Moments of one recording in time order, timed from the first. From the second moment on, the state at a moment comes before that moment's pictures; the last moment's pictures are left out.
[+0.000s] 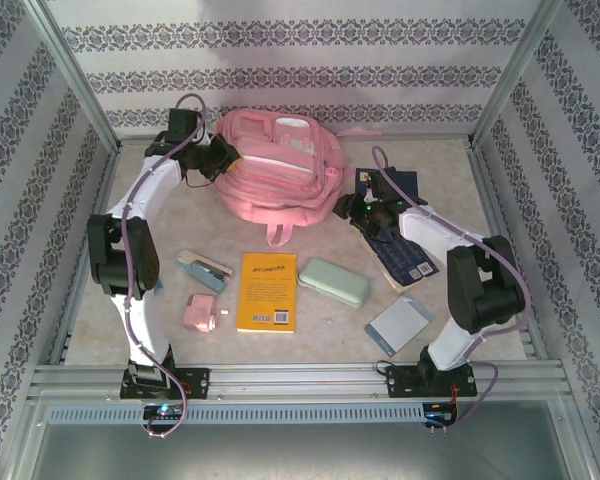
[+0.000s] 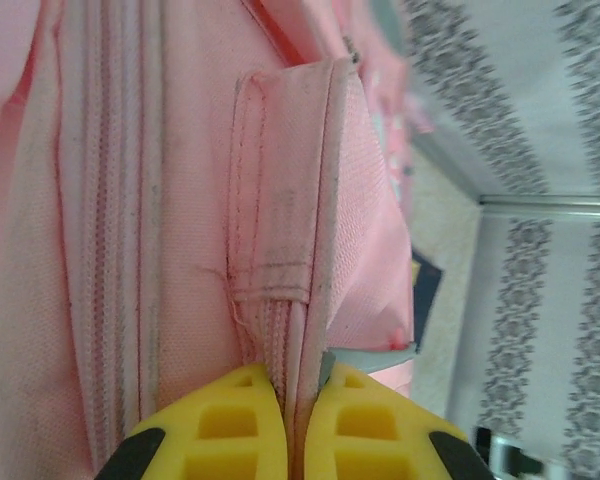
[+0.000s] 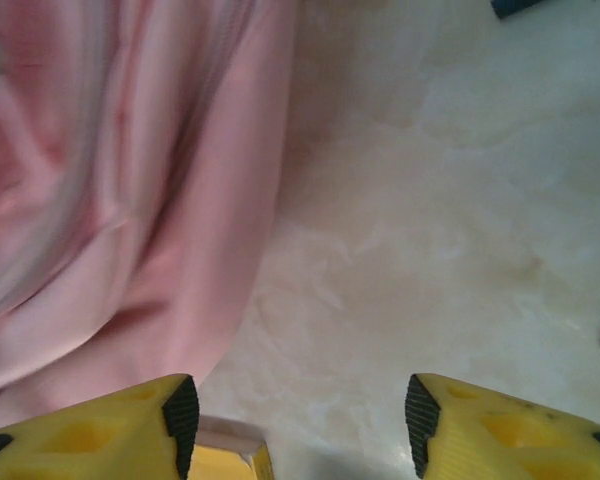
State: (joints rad) left arm -0.07 1.93 1.72 -0.52 0.54 -0.84; right arm 0.28 1.71 1.12 -0.31 -0.35 0.84
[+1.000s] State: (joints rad) left arm -0.45 1.65 1.32 -0.36 0.31 -1.08; right arm 0.21 1.49 1.38 -0.80 0.06 0.60
